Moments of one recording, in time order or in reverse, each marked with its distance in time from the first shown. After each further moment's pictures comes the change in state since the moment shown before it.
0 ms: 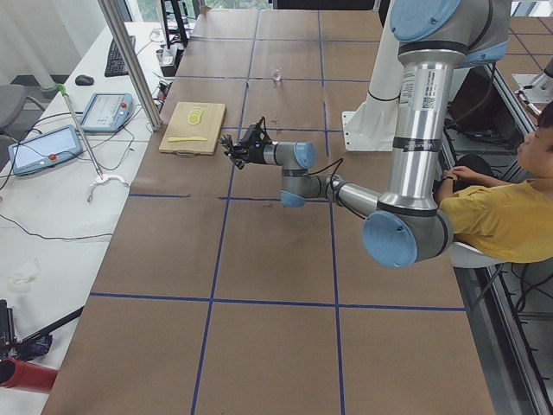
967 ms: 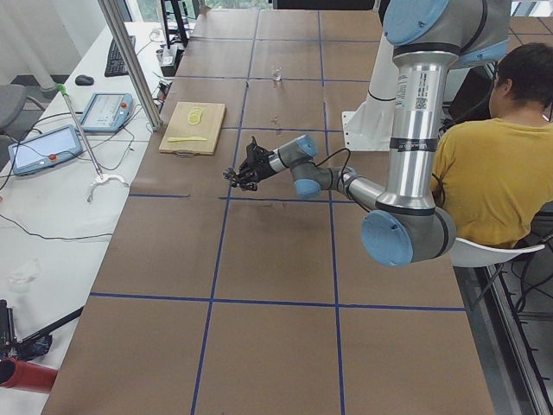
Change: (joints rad) left arm 0.110 0.025 -0.072 0.569 0.146 -0.574; right arm 0.000 0.000 0.001 0.000 -0.001 -0.001
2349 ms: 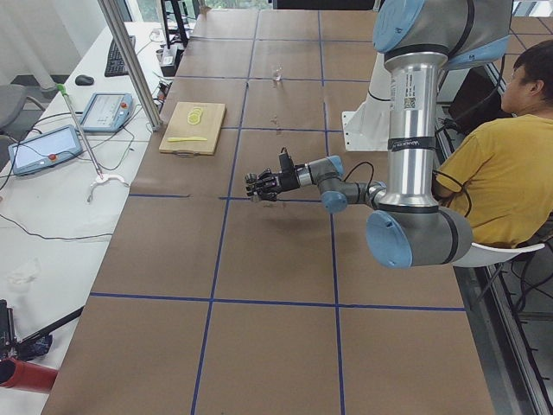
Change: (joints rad) left arm 0.226 0.105 0.025 0.050 0.539 -0.031; right arm 0.001 0.000 0.004 0.000 -0.001 0.002
